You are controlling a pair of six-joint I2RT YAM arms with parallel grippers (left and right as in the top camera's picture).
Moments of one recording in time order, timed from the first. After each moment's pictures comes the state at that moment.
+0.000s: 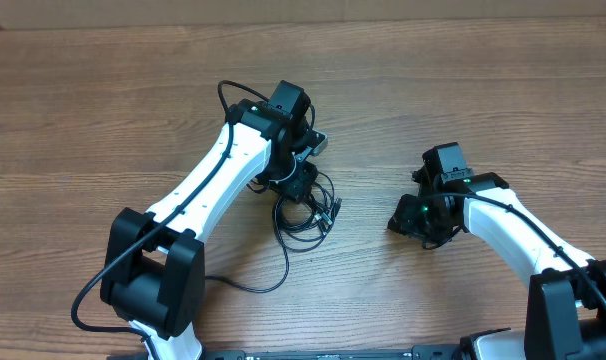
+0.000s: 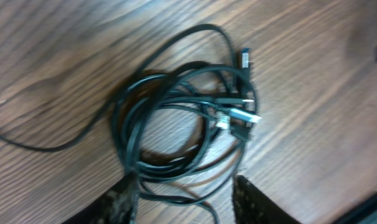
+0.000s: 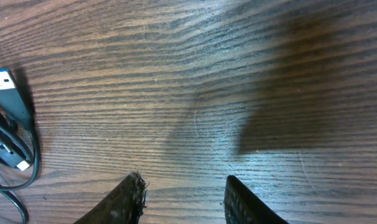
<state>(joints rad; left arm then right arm) -0.46 1.88 1.49 -1.10 0.22 0.08 0.20 1.56 0.82 -0.72 -0.29 0.41</state>
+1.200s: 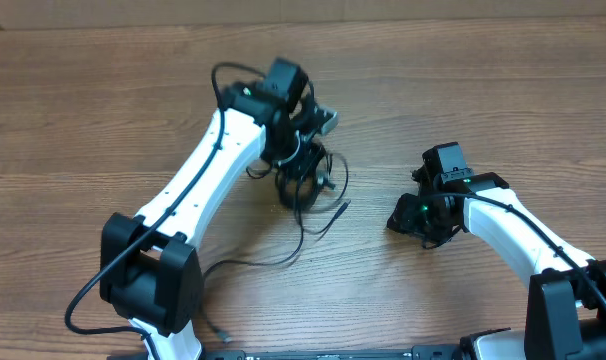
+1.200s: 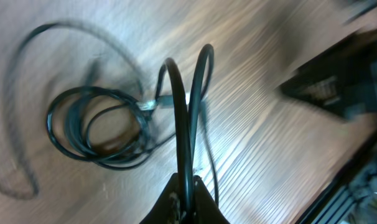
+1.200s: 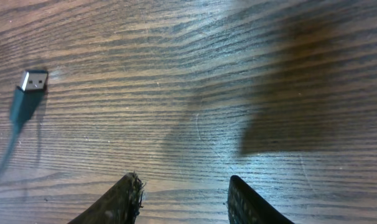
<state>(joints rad) -0.44 1.89 1.67 -1.14 0.38 0.16 0.20 1.56 0.82 -0.71 -0.29 0.41</state>
